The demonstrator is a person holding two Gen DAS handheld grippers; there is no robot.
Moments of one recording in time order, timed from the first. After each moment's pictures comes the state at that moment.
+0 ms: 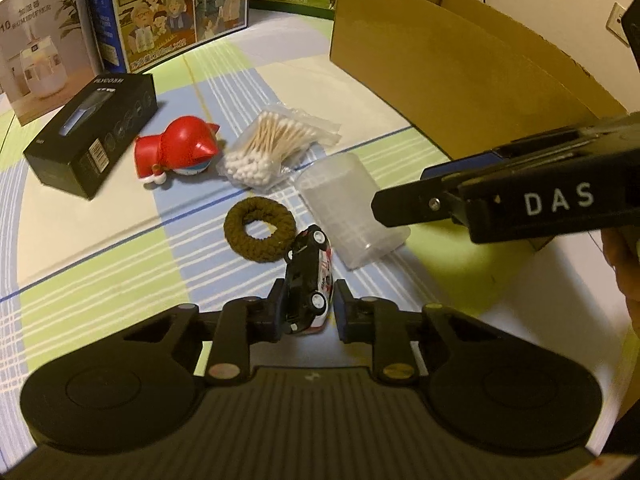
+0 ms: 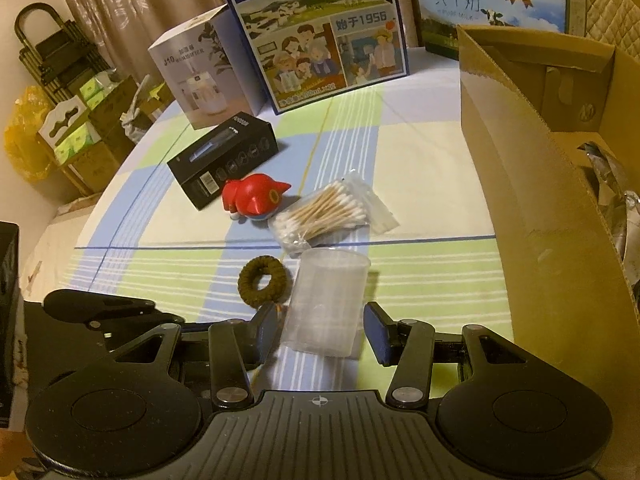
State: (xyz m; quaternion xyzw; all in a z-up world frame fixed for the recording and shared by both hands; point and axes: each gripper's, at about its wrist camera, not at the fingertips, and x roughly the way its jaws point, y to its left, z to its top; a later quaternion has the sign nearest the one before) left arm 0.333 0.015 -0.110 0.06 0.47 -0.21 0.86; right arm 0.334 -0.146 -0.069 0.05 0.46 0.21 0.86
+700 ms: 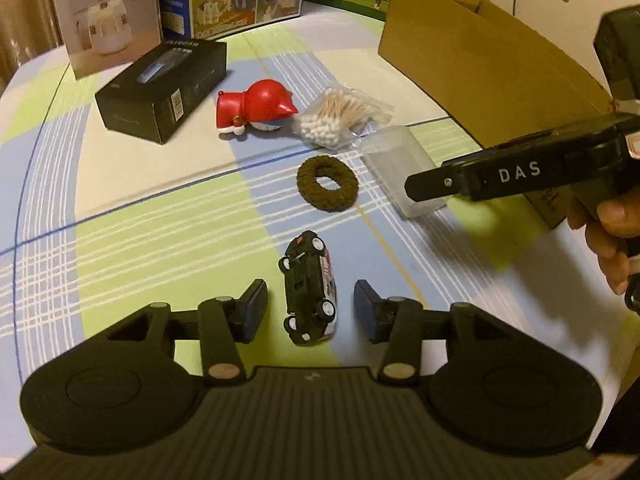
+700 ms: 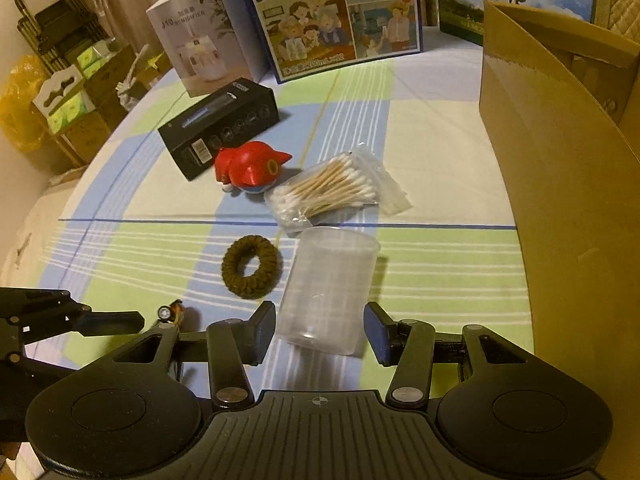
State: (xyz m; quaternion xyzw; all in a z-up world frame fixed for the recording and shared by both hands) left arm 0.309 0.073 -0.110 0.02 0.48 -0.17 0.86; right arm 0.347 -0.130 -0.094 0.01 0.48 0.21 0.85
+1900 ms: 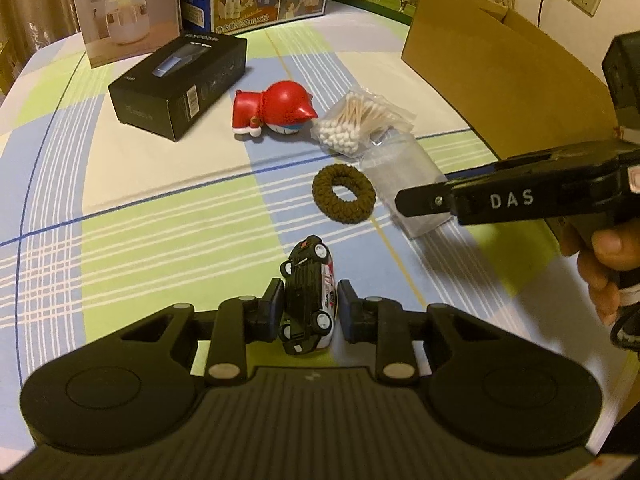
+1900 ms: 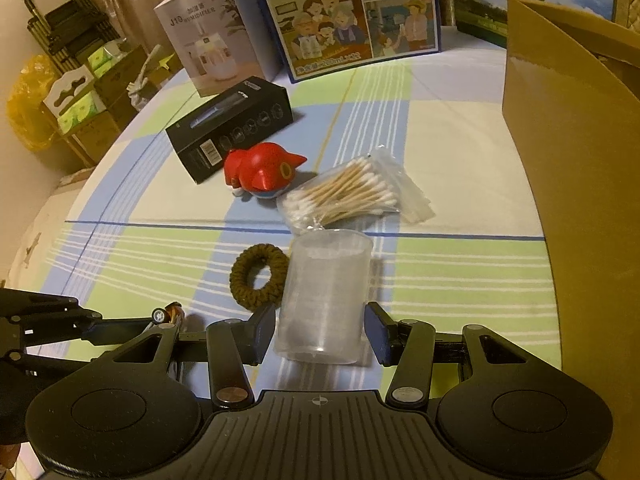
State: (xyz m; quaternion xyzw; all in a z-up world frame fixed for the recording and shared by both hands) left arm 0.318 0.071 -0.108 0.01 0.48 -0.14 0.86; right arm 0.358 -0.120 -0.103 0.02 0.47 0.23 0.85
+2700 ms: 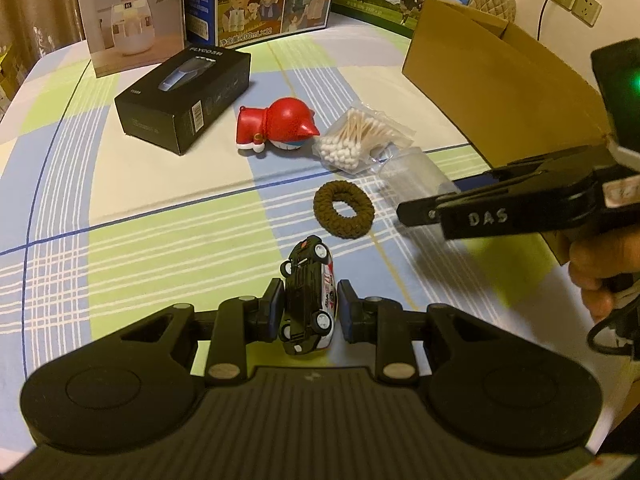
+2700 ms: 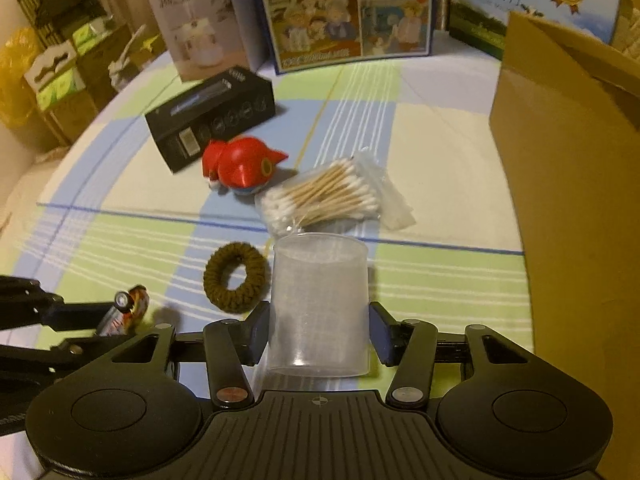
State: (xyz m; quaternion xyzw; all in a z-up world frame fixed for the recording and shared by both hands) left arm 0.319 0.071 -0.098 0.01 0.47 -0.14 0.87; right arm 0.363 -0.114 -0.099 -0.03 0.48 0.20 0.85
